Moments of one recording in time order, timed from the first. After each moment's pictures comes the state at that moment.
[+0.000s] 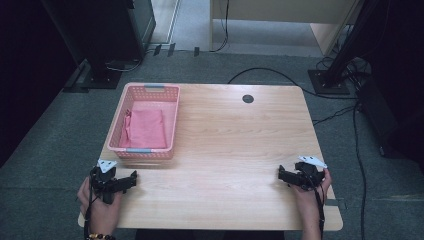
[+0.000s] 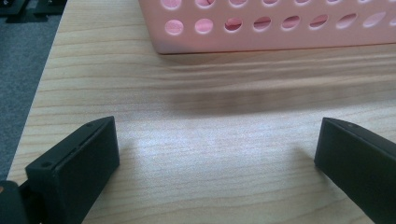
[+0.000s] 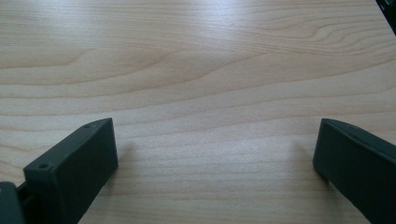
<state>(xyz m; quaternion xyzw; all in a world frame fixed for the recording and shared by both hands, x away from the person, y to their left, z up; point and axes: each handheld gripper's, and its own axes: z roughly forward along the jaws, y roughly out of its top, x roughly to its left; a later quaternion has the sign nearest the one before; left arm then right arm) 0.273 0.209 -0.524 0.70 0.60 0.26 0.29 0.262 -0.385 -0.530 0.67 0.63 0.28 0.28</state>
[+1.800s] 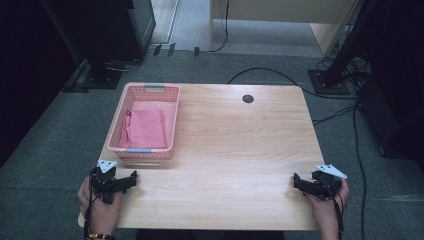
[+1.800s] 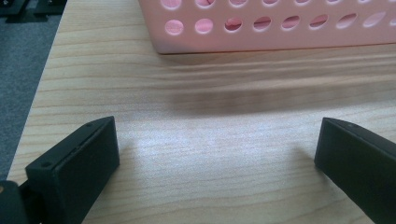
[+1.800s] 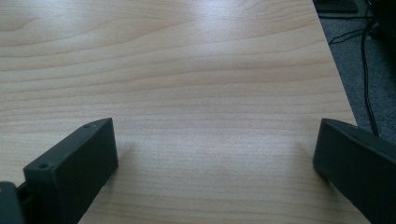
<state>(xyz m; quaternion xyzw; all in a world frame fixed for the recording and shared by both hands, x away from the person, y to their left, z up) 0.273 0.210 -0.524 0.70 0.60 0.26 0.29 0.231 -0.427 -0.530 0.67 0.63 0.28 0.28</state>
